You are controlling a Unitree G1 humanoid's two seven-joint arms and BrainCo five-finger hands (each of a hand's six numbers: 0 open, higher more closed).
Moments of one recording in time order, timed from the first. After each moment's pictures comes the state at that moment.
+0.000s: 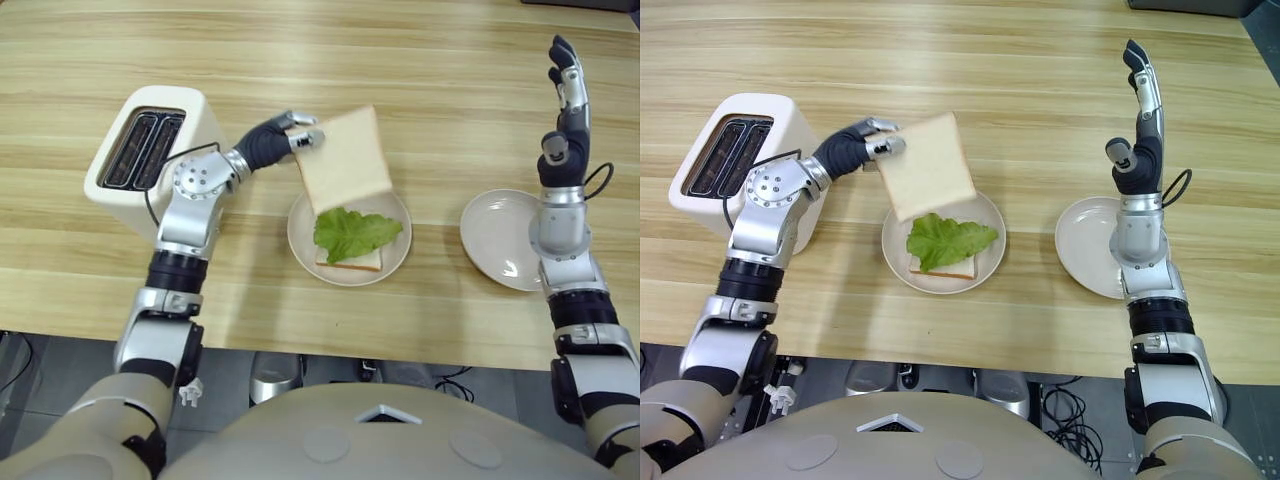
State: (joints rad) left arm -0.51 0.37 -0.16 0.30 -0.13 0.02 -0.87; right arm -0.28 -0.57 0.00 0.47 -0.14 -0.84 -0.26
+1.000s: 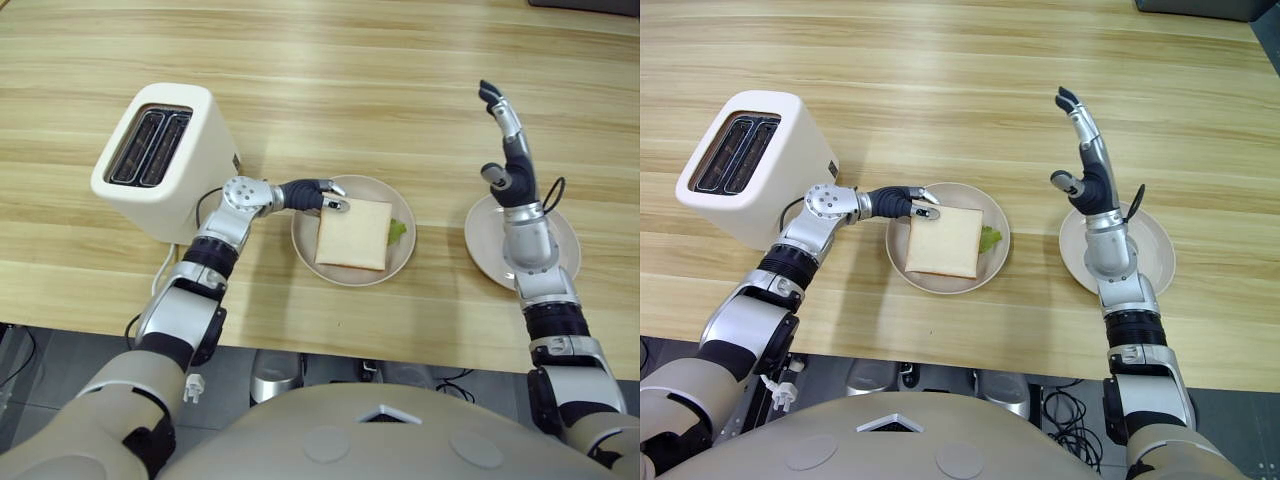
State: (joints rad) left arm -0.63 0.26 -0.28 0.81 0.03 -0.21 -0.92; right arm -0.23 -0.45 -0.01 0.44 -0.30 -0.83 -0.14
